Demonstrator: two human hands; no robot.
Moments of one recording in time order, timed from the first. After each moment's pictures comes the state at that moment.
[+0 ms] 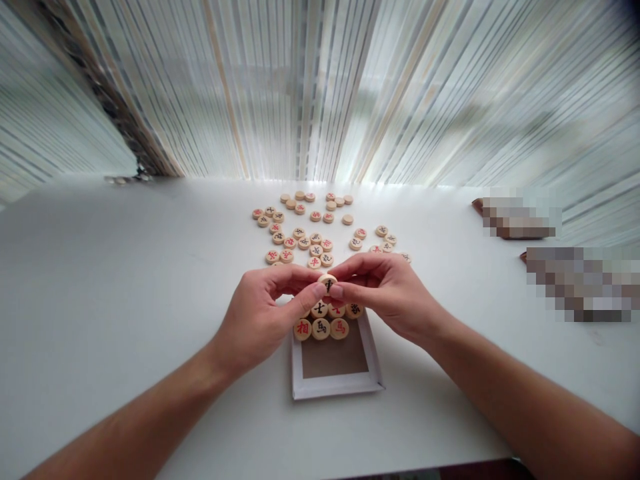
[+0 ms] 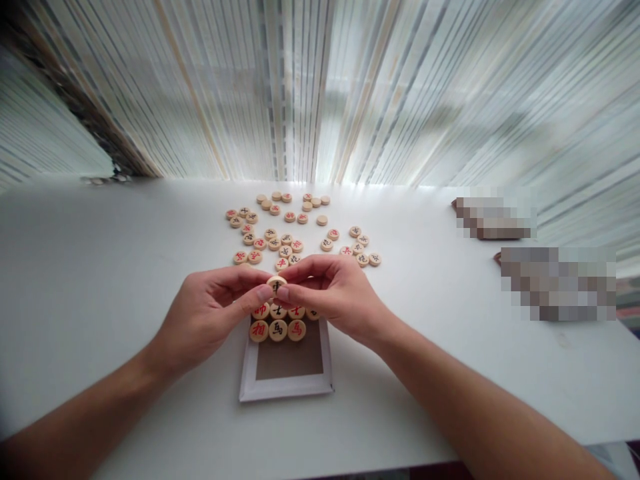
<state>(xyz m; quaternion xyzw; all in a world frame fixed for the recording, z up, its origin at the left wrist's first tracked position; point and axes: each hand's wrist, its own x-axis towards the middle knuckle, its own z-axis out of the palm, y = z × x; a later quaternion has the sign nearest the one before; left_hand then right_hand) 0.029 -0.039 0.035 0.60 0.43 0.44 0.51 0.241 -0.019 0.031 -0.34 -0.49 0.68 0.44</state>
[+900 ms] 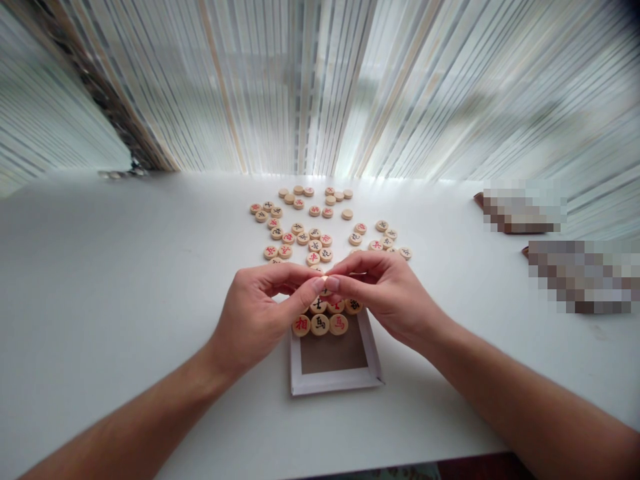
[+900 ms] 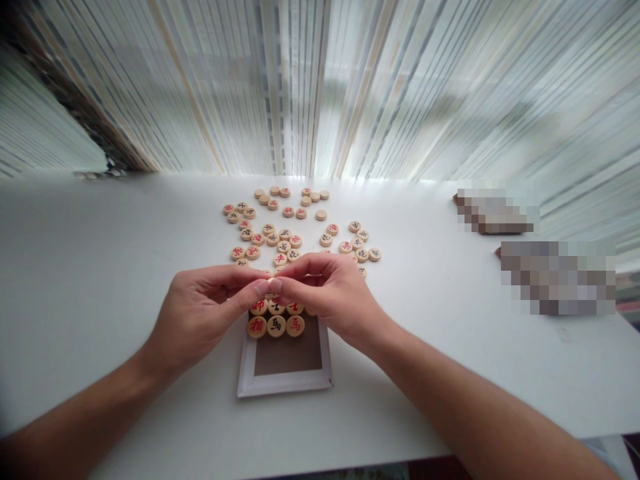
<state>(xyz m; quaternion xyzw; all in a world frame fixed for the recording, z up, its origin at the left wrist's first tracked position) 0.033 -0.042 0.037 0.63 0.46 0.46 0.43 0.235 -0.027 0.032 -0.39 -0.49 0.64 0.45</state>
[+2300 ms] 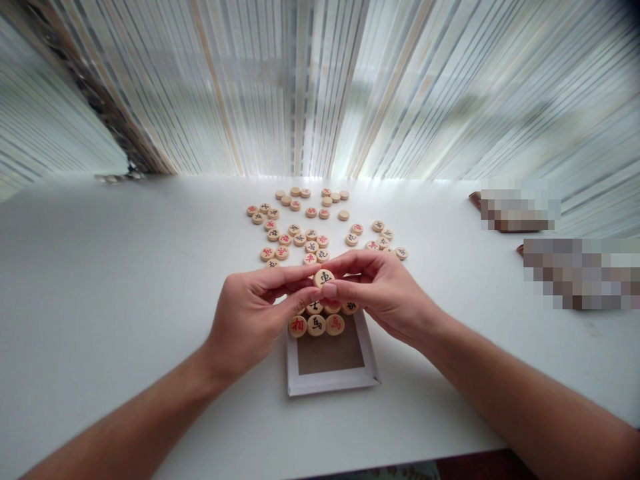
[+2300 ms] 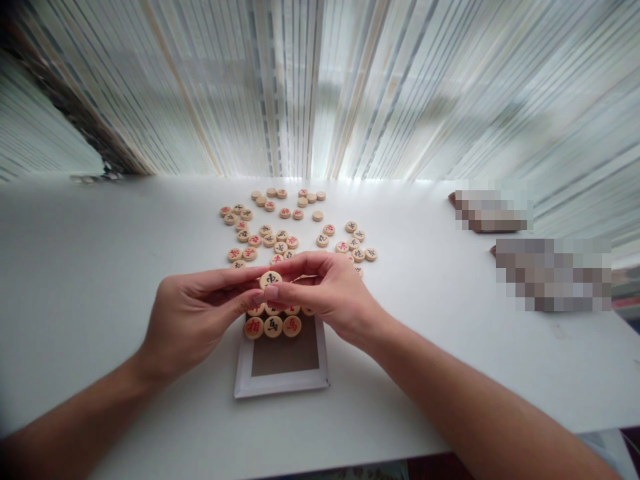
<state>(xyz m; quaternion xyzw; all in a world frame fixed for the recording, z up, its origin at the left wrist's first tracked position) 0.032 -0.044 0.032 0.63 0.43 0.50 0.42 0.236 -0.024 0.032 -0.36 -0.43 0.70 0.44</state>
